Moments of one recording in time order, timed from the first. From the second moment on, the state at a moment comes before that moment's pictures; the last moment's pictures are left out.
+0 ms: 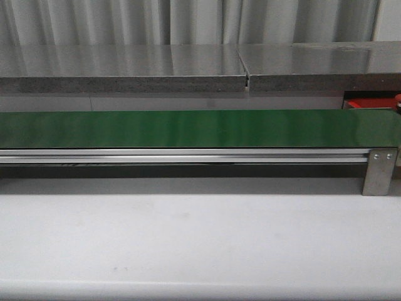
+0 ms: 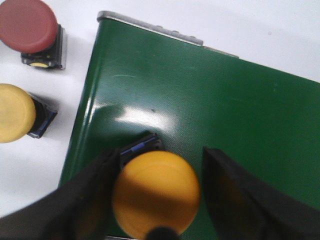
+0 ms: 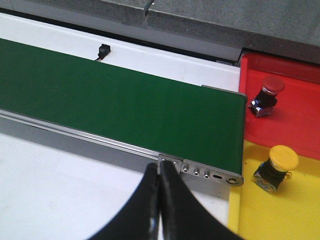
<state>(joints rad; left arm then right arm) 0.31 1.92 -1.62 -0.34 0.98 0.16 0.05 0.65 -0.58 0.27 0.43 -0.30</state>
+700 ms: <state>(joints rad) 0.44 1.86 -1.73 -0.36 1.04 0.16 0.05 0.65 -0.58 0.27 0.43 -0.30</state>
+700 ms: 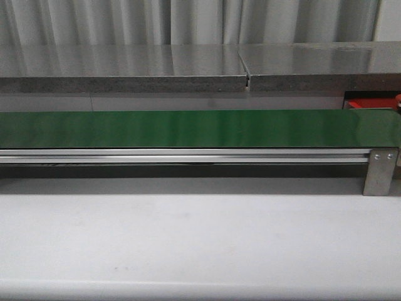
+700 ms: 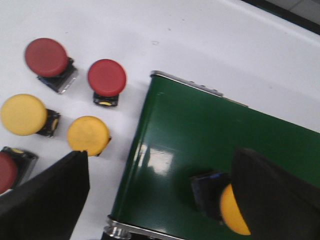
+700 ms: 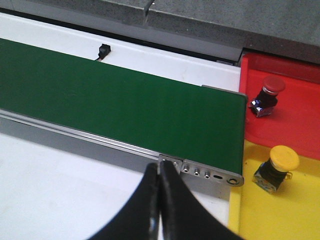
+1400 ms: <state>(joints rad) 0.61 1.94 -1.72 -0.22 1.06 0.15 0.05 0.65 -0.58 0.27 0.43 -0.31</state>
